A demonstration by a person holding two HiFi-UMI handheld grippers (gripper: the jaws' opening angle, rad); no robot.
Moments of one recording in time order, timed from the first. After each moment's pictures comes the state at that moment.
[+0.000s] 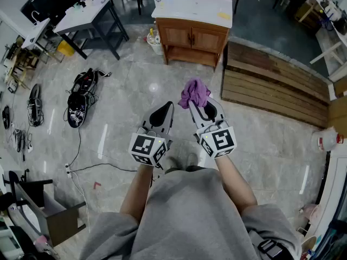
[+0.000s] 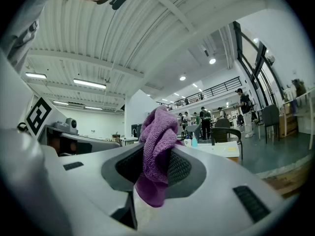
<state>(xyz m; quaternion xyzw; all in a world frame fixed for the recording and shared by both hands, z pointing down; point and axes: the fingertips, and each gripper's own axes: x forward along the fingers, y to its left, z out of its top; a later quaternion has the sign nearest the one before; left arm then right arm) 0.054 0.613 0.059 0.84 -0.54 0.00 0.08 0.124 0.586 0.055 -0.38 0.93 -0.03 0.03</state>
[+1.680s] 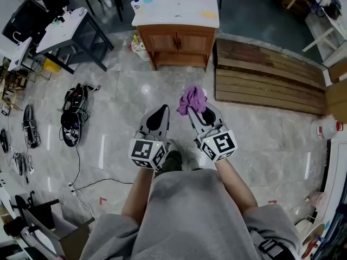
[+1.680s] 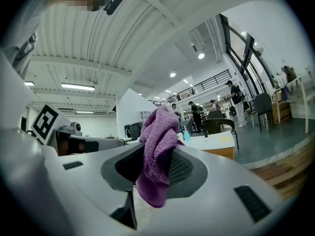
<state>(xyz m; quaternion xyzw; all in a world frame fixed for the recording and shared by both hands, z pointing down) 0.061 0.513 0.089 0.85 -0.52 0.00 0.09 0.147 0.502 0.095 -0.40 0.91 -0.08 0.04</state>
